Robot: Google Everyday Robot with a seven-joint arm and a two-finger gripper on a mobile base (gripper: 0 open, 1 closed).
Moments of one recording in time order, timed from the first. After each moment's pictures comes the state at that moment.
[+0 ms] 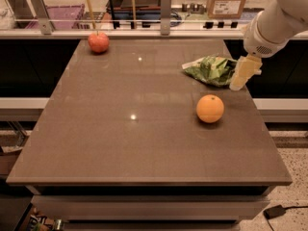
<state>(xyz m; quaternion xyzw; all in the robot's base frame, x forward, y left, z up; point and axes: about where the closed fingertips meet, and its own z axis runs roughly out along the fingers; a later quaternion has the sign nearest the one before) 0.640 -0.249 0.907 -0.58 0.76 -0.13 0.25</state>
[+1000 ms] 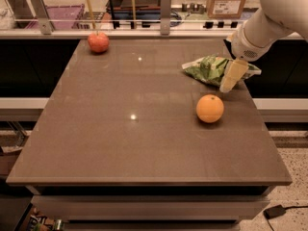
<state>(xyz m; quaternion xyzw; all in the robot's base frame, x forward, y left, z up) 0.673 -0.232 0.867 -0.60 0.75 -0.08 0.25</state>
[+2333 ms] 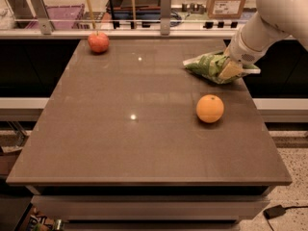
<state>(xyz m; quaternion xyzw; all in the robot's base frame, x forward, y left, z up) 0.672 -0.227 0.847 -0.61 0.75 -0.06 0.23</state>
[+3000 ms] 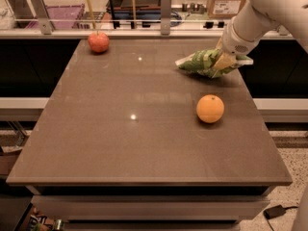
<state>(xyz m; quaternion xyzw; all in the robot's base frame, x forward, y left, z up) 0.684 -0.208 0.864 -0.64 0.73 -0.06 0.23</state>
